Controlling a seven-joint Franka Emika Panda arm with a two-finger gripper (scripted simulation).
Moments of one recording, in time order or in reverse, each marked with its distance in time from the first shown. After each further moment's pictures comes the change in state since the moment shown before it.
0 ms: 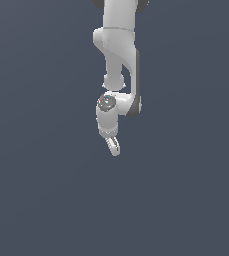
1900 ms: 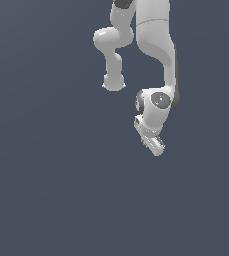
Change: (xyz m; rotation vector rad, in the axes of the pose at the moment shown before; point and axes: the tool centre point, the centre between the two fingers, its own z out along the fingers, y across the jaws) arm -0.167 -0.086 -0.024 0.000 0.000 -0.003
